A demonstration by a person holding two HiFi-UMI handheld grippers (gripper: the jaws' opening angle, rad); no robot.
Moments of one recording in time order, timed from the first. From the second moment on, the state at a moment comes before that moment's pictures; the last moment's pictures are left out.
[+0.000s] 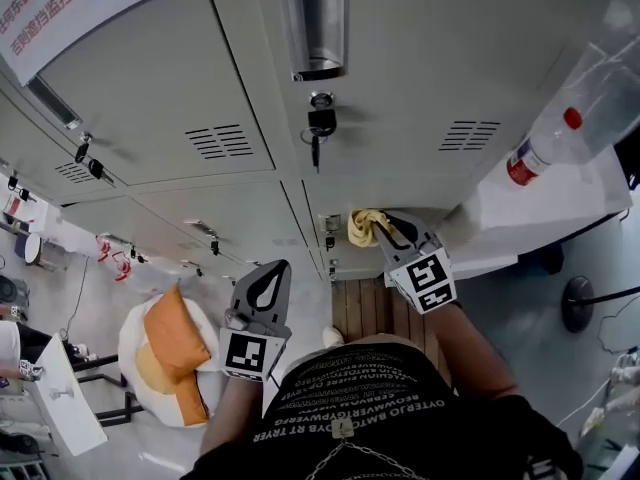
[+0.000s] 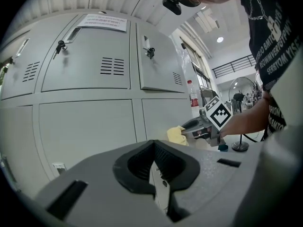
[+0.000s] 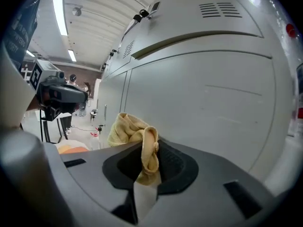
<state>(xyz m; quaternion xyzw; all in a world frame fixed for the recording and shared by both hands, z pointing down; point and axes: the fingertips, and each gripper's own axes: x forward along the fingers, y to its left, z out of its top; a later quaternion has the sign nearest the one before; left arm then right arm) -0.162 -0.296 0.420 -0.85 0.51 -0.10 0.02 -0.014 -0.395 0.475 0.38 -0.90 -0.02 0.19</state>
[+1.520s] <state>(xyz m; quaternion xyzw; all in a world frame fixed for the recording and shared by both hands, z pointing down) -0.146 -0.309 0.414 -0.85 0.51 -0.10 0.02 -0.010 -0.365 0.511 0.36 -0.91 0.01 0.22</state>
